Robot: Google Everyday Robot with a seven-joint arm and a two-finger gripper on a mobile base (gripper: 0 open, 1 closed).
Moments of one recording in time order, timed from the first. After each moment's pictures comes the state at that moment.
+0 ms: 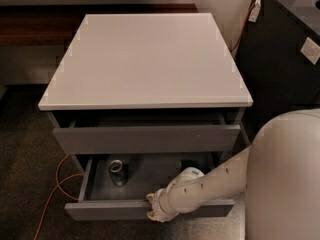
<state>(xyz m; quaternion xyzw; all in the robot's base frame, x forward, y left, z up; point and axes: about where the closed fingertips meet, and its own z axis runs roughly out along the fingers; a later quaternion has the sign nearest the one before) 0.426 0.020 0.410 -0.73 0.64 0.12 0.20</state>
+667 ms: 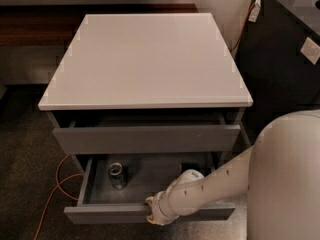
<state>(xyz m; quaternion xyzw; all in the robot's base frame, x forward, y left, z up) 0.417 0.021 0.410 -0.74 0.64 0.12 0.19</state>
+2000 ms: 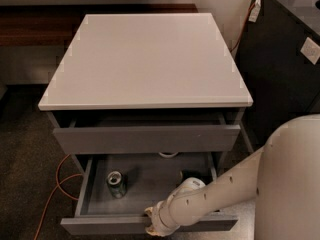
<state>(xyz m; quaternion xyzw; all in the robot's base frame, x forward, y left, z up) 0.381 0.024 0.408 -0.74 0.63 0.14 0.19</state>
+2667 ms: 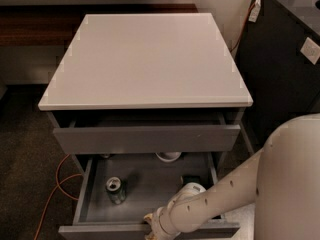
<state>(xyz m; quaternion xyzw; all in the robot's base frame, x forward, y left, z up) 0.361 0.025 0.405 -0.75 0.62 0.15 0.18</state>
